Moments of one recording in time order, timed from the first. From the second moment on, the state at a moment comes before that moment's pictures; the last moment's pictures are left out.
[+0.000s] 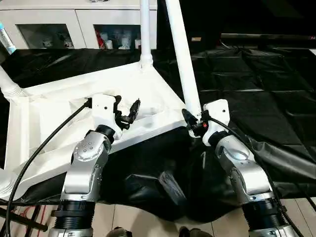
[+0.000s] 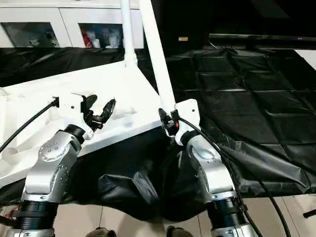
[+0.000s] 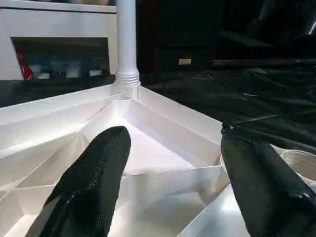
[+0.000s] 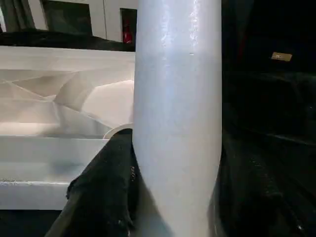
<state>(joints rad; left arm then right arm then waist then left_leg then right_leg) -0.31 0.10 0.06 0.04 -0.11 0.22 -0.28 -0.33 -0.12 0.09 0.12 0.11 0.22 0.27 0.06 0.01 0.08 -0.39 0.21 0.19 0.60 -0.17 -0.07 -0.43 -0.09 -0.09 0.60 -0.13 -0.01</state>
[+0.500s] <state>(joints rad) -0.31 0.10 0.06 0.04 -0.11 0.22 -0.28 -0.33 -0.12 0.09 0.12 0.11 0.22 0.27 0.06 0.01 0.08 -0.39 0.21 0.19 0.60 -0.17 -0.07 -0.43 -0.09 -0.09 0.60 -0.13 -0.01</state>
